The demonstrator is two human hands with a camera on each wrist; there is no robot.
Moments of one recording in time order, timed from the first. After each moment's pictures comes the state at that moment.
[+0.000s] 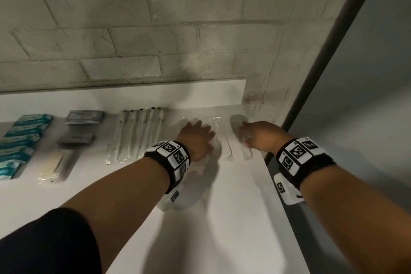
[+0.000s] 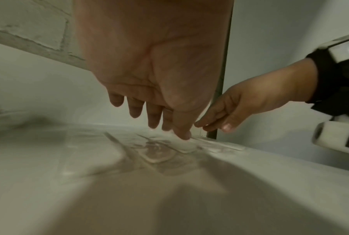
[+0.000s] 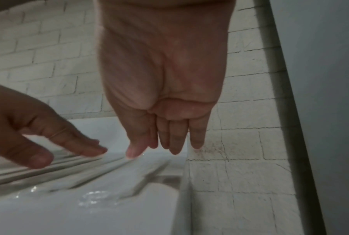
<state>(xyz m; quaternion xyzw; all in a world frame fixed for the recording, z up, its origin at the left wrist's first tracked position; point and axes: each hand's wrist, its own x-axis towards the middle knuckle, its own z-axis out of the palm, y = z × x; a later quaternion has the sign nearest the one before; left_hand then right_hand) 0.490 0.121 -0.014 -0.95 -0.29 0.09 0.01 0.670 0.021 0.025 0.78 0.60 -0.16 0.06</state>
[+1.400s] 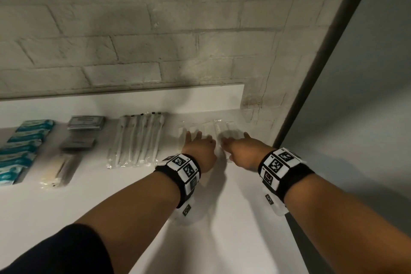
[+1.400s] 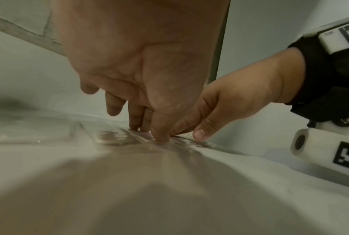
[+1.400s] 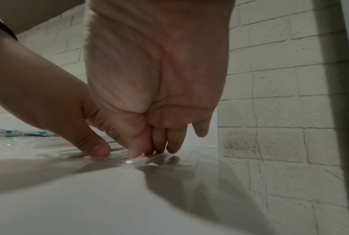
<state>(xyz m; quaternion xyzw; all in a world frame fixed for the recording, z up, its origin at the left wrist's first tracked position) 0.499 0.095 -0.018 -0.92 -0.37 0.12 -0.03 0.631 0.021 0.011 0.72 0.66 -0.18 0.13</state>
